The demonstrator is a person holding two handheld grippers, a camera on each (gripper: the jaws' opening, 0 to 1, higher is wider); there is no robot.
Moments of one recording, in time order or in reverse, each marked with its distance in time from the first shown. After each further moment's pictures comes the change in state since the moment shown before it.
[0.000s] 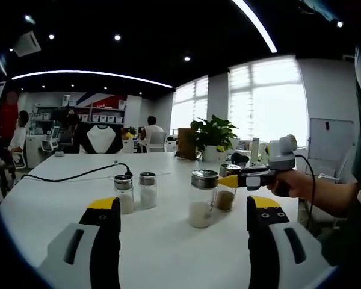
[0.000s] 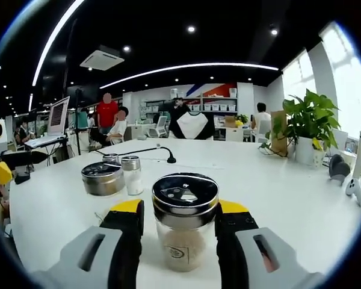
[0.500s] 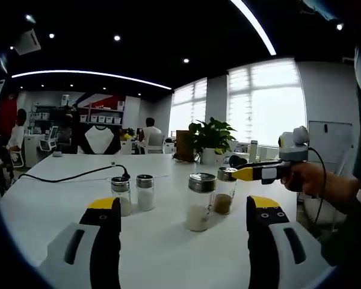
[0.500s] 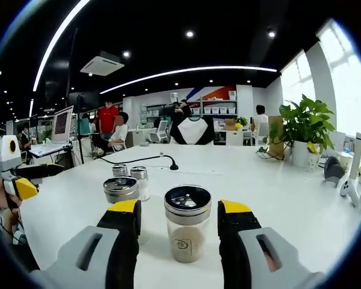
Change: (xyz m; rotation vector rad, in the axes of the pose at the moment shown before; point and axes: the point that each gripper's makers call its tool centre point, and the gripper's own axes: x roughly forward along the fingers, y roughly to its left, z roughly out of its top) left arm 0.003 -0.002 0.008 -0.029 -0.037 0.001; right arm -0.038 0.005 0.023 0.031 -0.022 0.009
